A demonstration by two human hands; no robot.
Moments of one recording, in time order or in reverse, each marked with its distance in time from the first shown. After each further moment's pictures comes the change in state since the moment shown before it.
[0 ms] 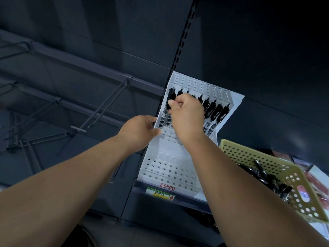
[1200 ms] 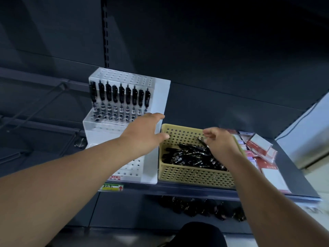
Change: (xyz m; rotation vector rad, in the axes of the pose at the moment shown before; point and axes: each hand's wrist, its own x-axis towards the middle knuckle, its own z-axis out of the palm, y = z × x) left_hand -0.046 0.156 0.113 0.229 -0.058 0.327; right_hand -0.063 0.190 -0.239 -0.253 -0.109 0.343
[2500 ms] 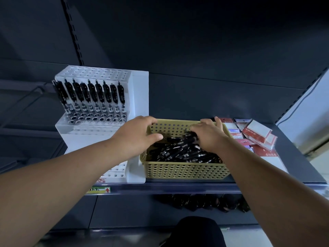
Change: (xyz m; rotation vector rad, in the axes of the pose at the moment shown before) left_hand 0.016 0.022 0.035 0.003 -0.096 -0.061; right_hand 0.049 0.040 0.002 -0.748 -0.254 -0.314
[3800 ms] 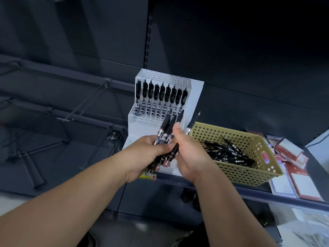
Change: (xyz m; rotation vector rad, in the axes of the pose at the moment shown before) left_hand -0.123 -0.067 -0.061 -1.045 -0.094 -0.376; right_hand -0.079 -0.246 -0.043 1.755 -0.186 0.168
